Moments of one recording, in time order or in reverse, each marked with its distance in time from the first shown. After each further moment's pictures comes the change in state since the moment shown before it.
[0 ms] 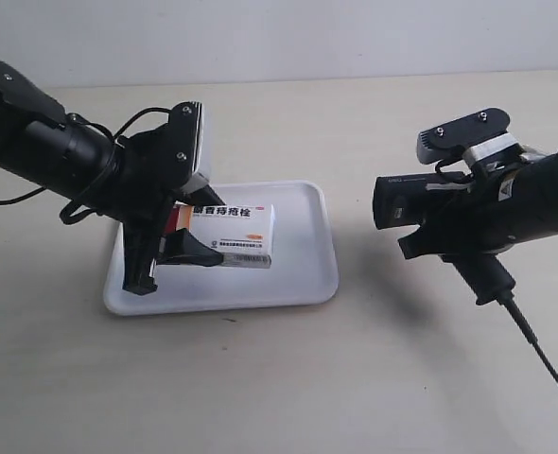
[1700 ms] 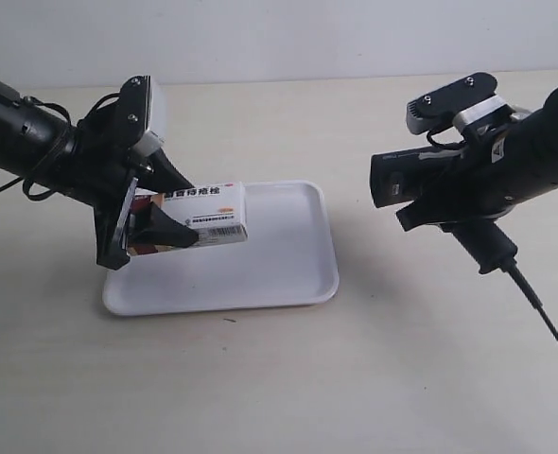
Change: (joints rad) left arm 0.160 0.042 -0.031 -0.069 0.154 0.007; right arm 0.006 0.001 -0.143 -0.111 0.176 0.028
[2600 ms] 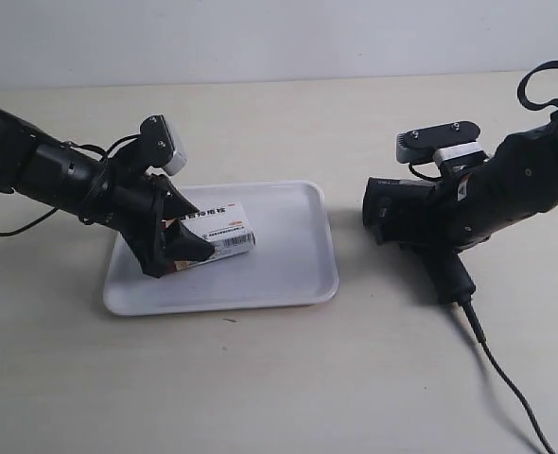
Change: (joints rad) left arm 0.000 0.222 -0.033 -0.216 -0.117 0.002; right arm 0.000 0.214 0.000 0.022 -0.164 0.200
